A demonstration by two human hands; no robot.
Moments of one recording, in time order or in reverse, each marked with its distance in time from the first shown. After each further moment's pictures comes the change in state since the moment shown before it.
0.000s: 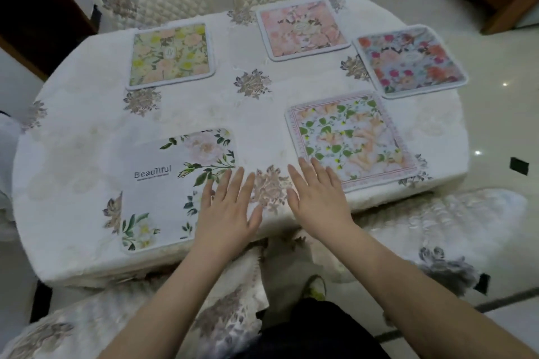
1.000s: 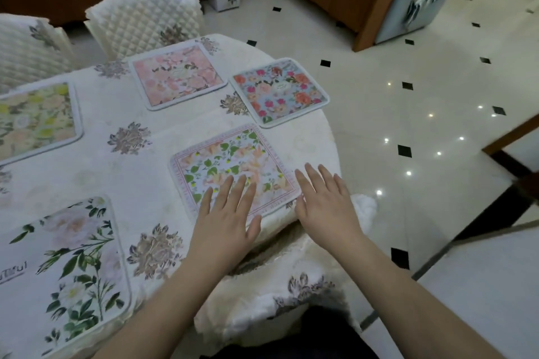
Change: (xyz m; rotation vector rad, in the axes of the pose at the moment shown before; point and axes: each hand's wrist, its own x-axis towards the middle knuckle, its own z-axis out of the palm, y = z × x) left_hand 0.095 0.204 -0.009 -0.006 0.080 0.389; right_hand -0.059 0.213 -0.066 -0.077 0.225 0.344
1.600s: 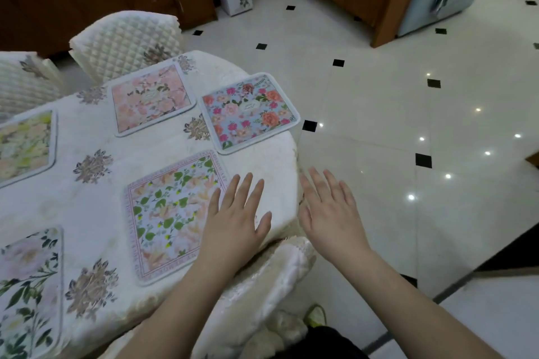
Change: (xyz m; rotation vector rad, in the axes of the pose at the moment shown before) left_hand 0.145 0.167 0.005 0.039 0.008 -0.118; right_hand 0.067 0.197 -0.003 0.069 0.050 -0.071
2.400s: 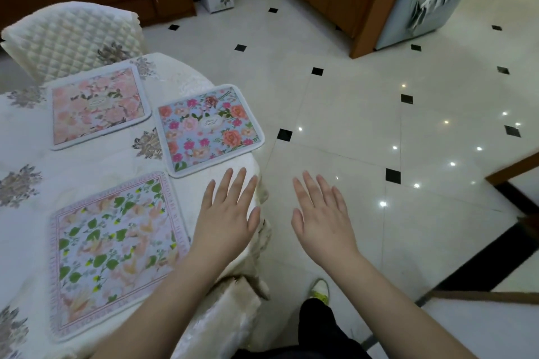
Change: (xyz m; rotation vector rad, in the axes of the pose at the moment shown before) left_hand 0.118 0.065 0.032 0.018 0.020 0.047; right_hand 0.074 0.103 0.006 -0.016 -0.052 0.031
